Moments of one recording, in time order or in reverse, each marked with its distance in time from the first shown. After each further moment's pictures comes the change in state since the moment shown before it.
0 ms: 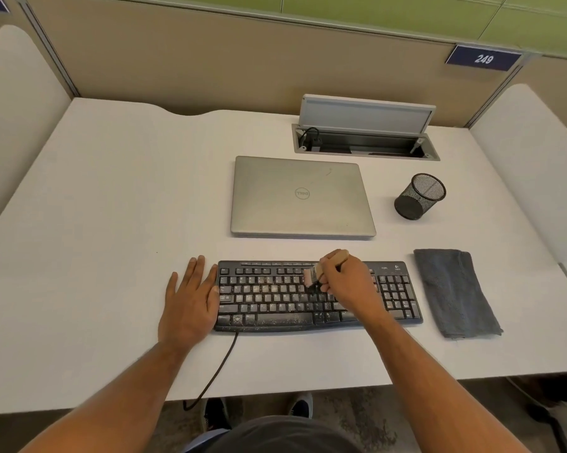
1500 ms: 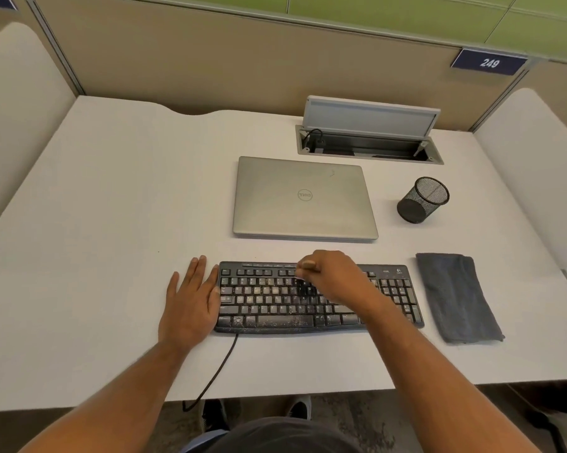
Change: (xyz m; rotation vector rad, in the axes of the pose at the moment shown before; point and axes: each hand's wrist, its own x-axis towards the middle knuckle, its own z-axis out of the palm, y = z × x) left_hand 0.001 -0.002 0.003 0.006 -0.002 -0.001; right_hand 0.016 -0.032 0.004 -0.541 -0.314 -0.303
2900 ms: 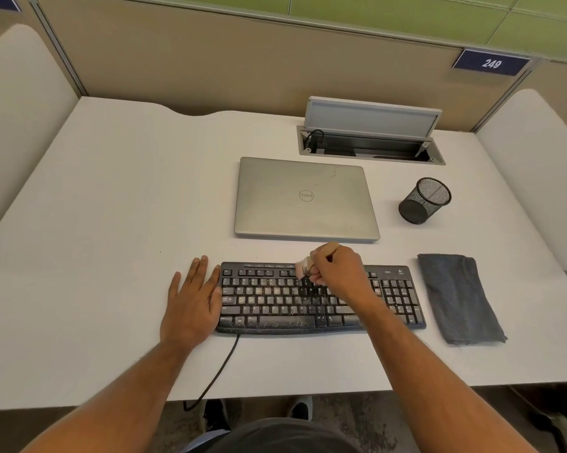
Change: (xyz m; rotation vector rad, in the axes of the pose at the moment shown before) left_hand 0.001 0.000 0.001 0.005 0.000 -0.001; right_hand 0.000 0.005 0.009 0.546 0.276 0.277
